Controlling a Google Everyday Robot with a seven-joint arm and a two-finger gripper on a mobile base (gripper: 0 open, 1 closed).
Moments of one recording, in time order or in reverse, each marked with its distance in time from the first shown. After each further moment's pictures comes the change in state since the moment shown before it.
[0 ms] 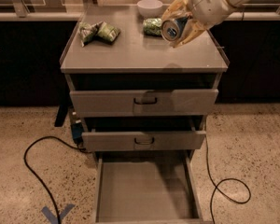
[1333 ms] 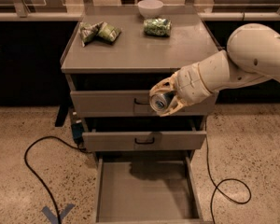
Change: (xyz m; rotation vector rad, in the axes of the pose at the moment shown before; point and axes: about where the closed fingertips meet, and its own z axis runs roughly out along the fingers) arm -0.040 0.152 0.103 -0.056 -0.214 0.125
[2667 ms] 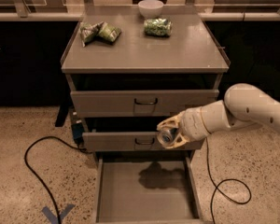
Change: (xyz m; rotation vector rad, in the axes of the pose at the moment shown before) arm 0.059 0.106 0.073 0.009 -0.079 0.046
